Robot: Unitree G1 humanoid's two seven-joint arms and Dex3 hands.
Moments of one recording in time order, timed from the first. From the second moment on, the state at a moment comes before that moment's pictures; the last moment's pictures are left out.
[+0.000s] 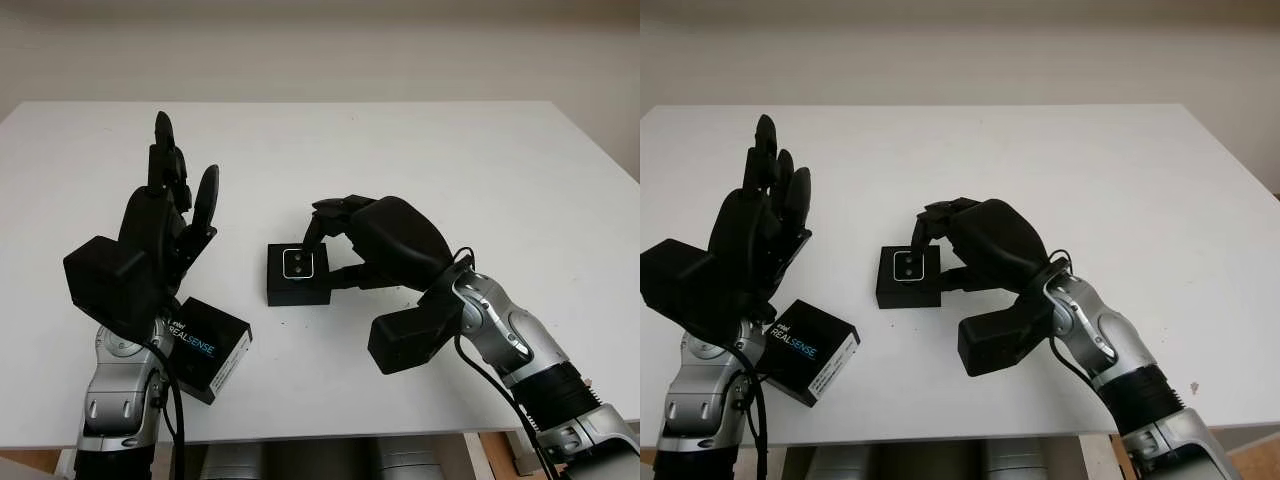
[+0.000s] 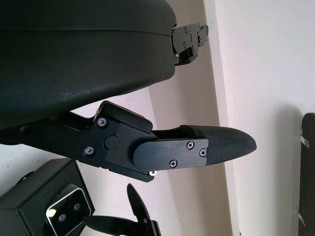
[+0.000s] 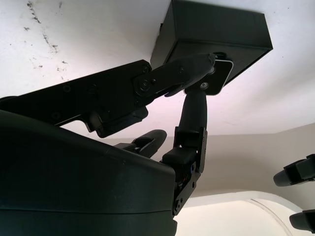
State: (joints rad) left arm -0.18 0.16 0.13 -0.22 -0.05 0.13 -0.03; right arm -0.47 -0.44 0.35 0.24 -0.75 -0.39 -0.02
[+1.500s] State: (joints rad) left arm -0.17 0.15 0.13 -0.22 -0.05 0.14 -0.04; right arm -0.54 -0.41 0.39 0.33 -0.74 -0.39 -0.07
